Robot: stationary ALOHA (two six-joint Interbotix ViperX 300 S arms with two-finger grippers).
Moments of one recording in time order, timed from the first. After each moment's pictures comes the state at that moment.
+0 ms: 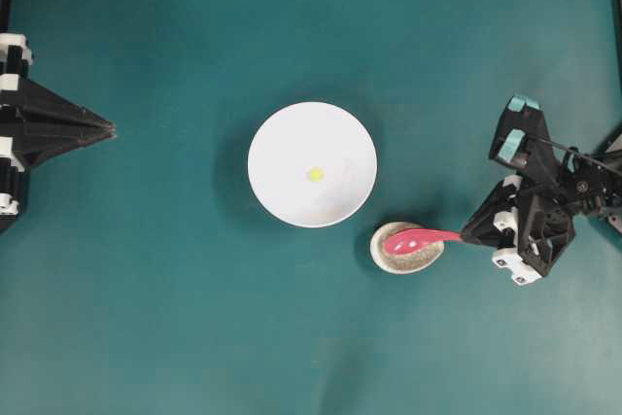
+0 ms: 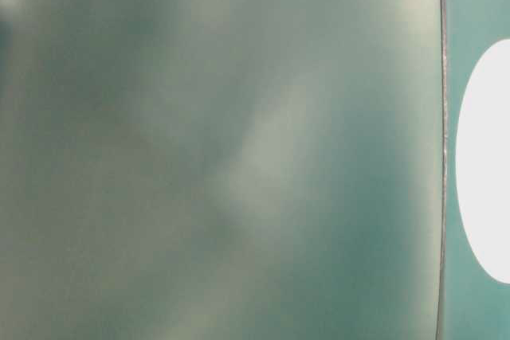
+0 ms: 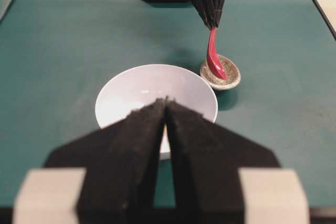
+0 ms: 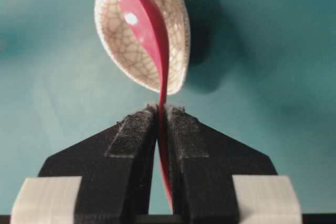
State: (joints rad) left arm 0.02 -1.02 1.17 0.01 -0.03 0.01; right arm 0.18 -0.41 1.10 0.19 0.13 0.58
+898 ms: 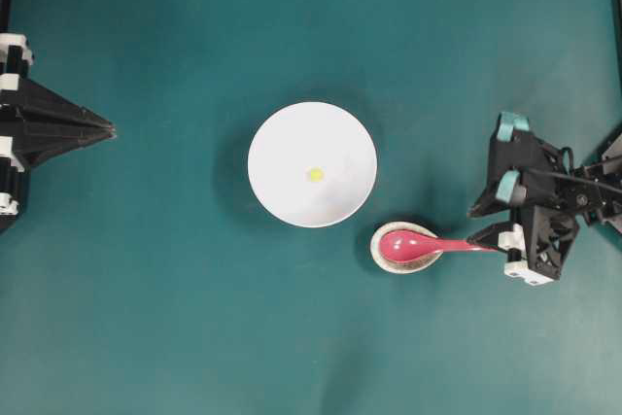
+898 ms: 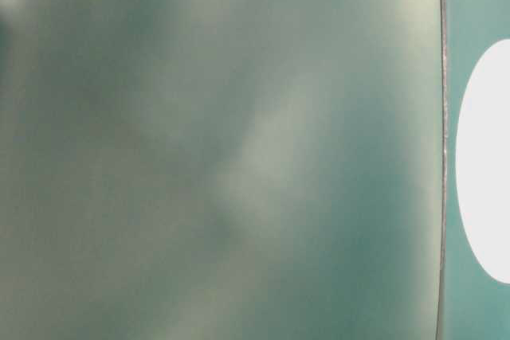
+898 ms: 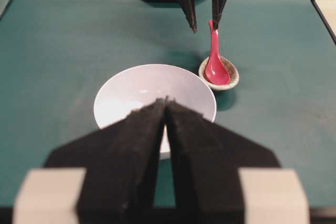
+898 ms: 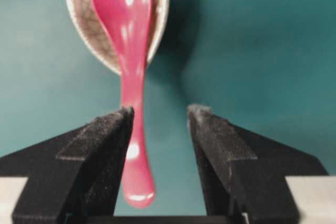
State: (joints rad) left arm 0.02 -1.03 1.17 0.01 -0.03 -0.01; right arm 0.20 -0.38 1.09 -0.14 0.19 0.56
